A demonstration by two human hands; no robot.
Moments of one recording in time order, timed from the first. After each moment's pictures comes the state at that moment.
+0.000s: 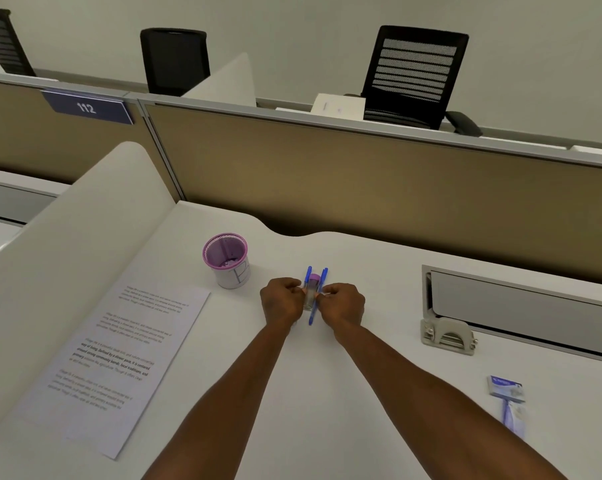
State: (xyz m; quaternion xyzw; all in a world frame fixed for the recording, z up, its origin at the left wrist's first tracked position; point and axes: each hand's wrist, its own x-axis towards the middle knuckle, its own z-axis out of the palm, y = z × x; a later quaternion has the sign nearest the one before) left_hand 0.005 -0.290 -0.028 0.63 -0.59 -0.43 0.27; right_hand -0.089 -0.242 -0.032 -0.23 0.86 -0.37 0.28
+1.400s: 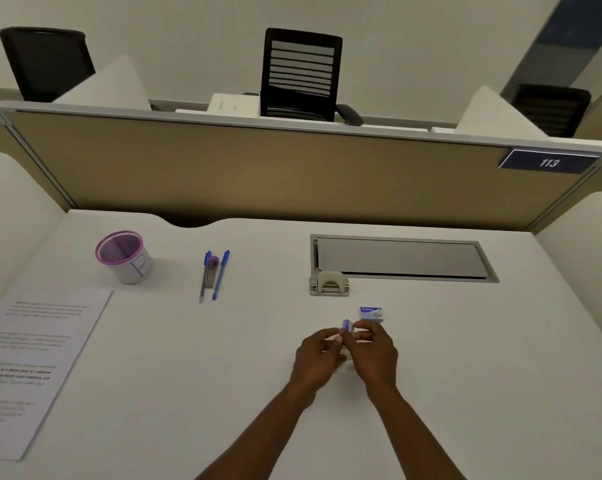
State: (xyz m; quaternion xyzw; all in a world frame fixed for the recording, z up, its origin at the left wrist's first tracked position) left_hand -0.079 -0.015 -0.016 0.41 -0.56 -0.71 0.12; right_hand -0.175 0.059 -0.010 -0.10 0.85 -0.48 0.20
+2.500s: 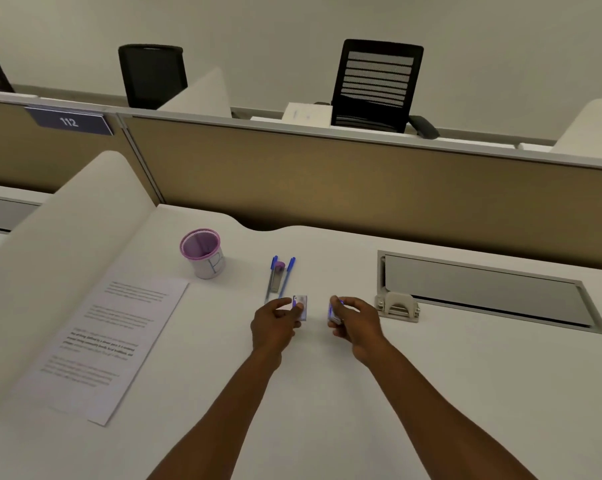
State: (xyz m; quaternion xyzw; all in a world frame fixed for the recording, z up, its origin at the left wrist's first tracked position) left_hand 0.014 -0.169 -0.003 0.58 -0.48 -0.59 0.30; right_hand -0.134 -0.097 0.007 -0.07 0.68 -0.56 0.47
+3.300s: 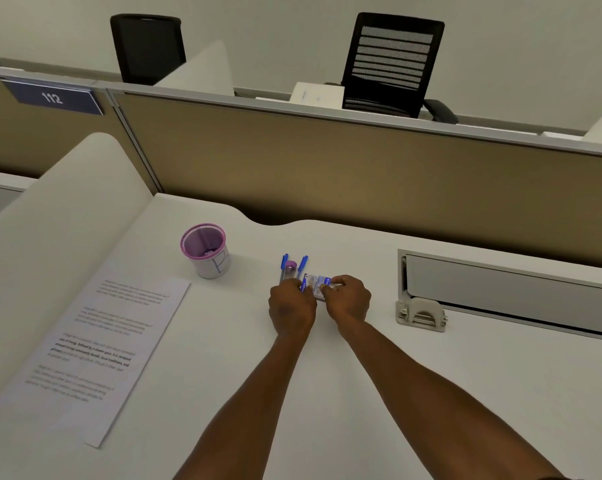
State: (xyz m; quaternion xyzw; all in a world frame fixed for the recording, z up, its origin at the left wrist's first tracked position) left_hand -0.030 -0.224 -0.021 0.64 -0.63 -0.35 0.25; right_hand -0.123 -0.200 -0.040 -0.21 0.87 -0.39 0.22
